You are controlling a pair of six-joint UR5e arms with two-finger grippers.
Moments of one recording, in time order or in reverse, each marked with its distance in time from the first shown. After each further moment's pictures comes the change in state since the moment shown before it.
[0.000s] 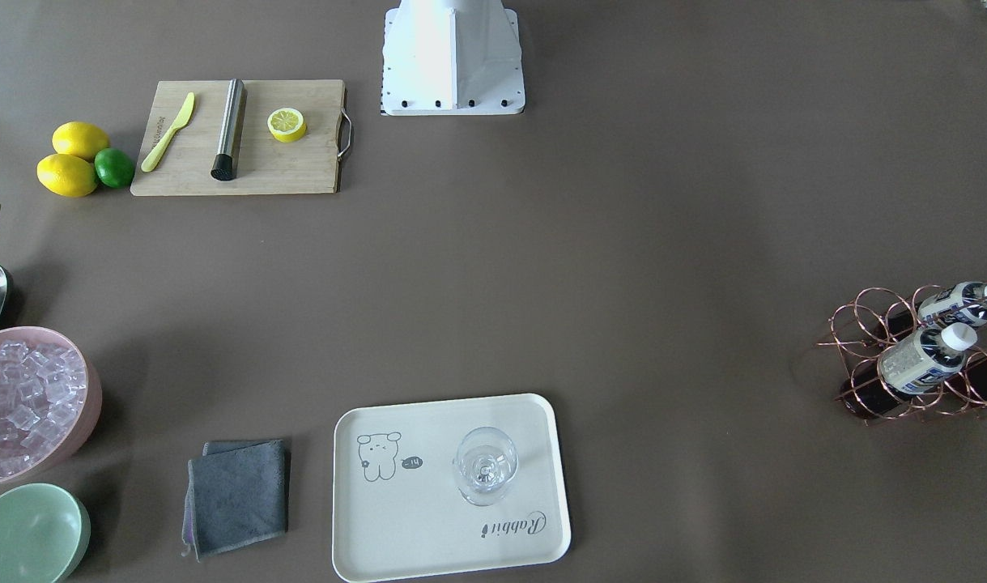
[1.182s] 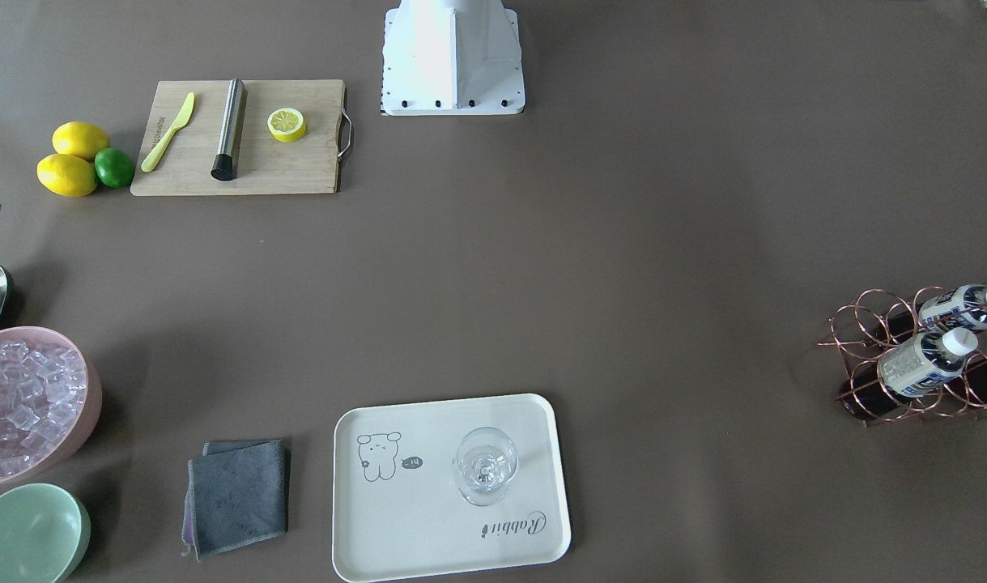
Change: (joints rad) left arm 0.005 0.001 -0.002 -0.003 0.002 -0.033; right arm -0.002 -0.002 0.000 0.000 0.001 0.000
